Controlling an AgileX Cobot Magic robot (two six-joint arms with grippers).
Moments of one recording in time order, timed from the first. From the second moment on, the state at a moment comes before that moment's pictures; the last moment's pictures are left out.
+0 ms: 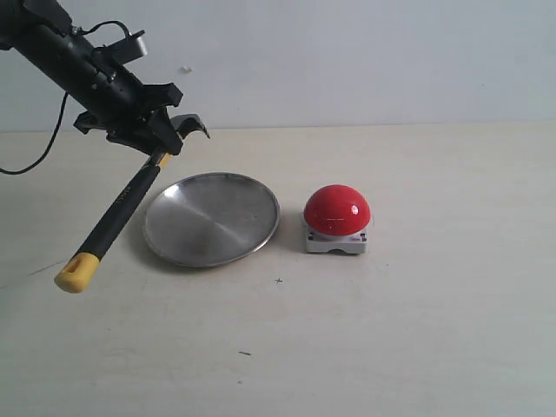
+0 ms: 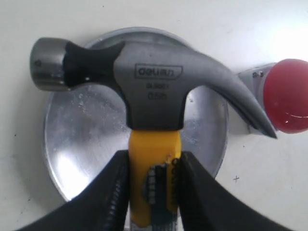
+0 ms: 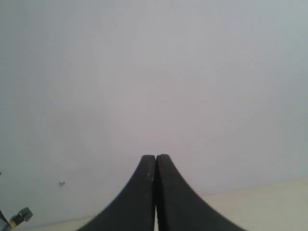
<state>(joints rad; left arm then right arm) -0.17 2.21 -1.92 -0.54 1.14 0.32 -0.06 0.01 -0.01 -0.08 -0.16 0.34</state>
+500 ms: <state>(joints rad) -0.17 2.21 -1.92 -0.65 1.11 0.39 -0.06 0.15 -0.10 0.08 -0.39 0.43</state>
